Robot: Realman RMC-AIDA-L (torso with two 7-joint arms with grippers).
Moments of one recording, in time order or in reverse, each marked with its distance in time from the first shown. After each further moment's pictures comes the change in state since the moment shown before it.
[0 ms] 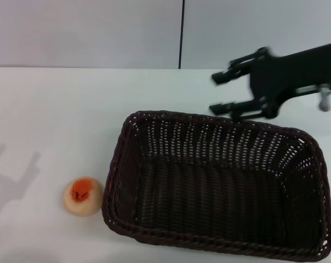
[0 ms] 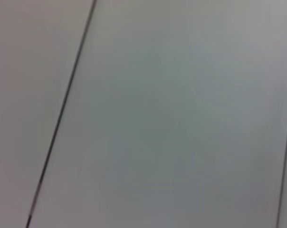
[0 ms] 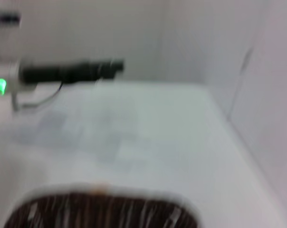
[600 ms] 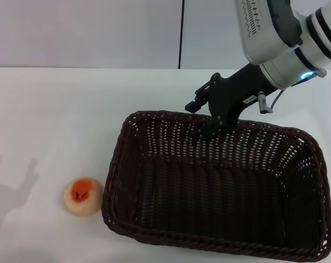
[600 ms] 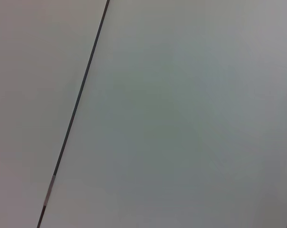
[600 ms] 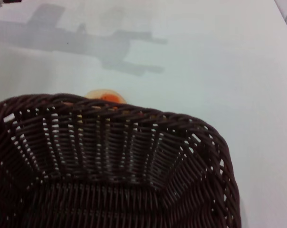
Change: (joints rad) left arm 0.054 -0.006 -0.020 -0.125 -0.010 -0.013 0.105; right arm 0.368 0.005 -0.066 0.454 -0.338 0.166 -0.031
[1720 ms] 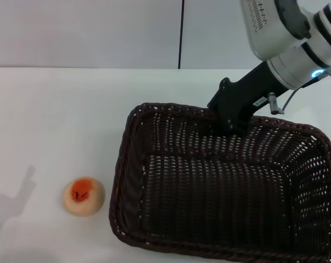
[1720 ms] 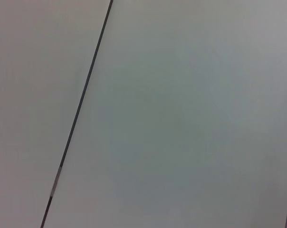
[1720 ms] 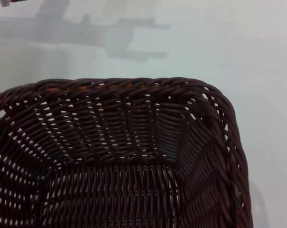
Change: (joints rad) left arm 0.034 -0.002 0.008 0.000 0.007 0.008 0.000; right arm 0.027 -0.007 0.049 -0.002 -0.076 -0.087 0.048
